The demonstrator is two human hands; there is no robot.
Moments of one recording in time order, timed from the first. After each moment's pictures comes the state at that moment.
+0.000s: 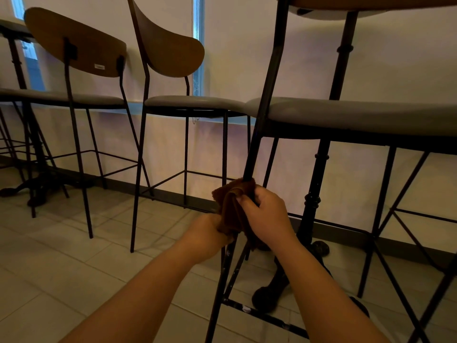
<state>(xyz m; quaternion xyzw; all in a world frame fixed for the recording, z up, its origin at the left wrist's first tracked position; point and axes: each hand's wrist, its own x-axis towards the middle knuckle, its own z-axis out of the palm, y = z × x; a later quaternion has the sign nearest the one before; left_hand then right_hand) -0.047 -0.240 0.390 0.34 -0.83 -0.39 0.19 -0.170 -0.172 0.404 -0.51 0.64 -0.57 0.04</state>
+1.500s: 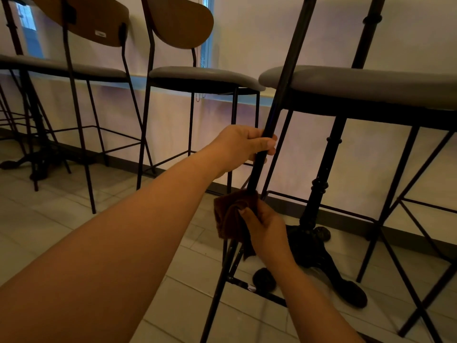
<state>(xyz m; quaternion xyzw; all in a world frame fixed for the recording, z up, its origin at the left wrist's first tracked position) -0.080 -0.265 0.477 0.11 -0.79 -0.51 0.32 -0.156 -0.176 0.324 -0.44 0.59 -0.65 0.18</state>
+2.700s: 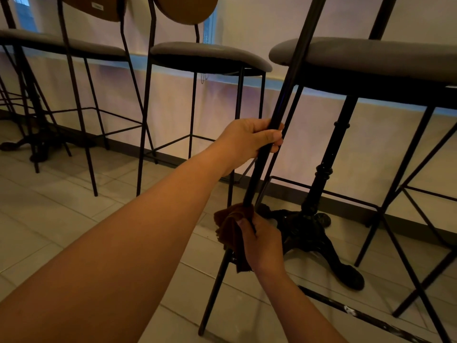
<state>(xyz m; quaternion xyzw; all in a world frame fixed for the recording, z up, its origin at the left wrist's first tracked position) -0.075 -0.255 0.451 0.08 -0.72 -0.61 0.32 -0.132 -0.169 0.277 -0.42 0.71 -0.56 0.11</state>
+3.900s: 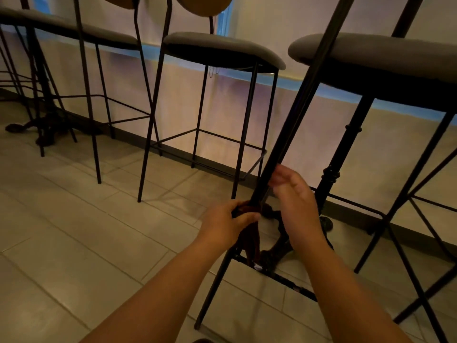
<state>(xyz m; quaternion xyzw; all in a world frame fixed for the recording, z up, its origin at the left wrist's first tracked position) -0.047 -0.241 0.297 0.29 -0.73 -0.53 0.32 -0.156 -0.159 0.346 -0.43 0.64 -0.63 0.13</state>
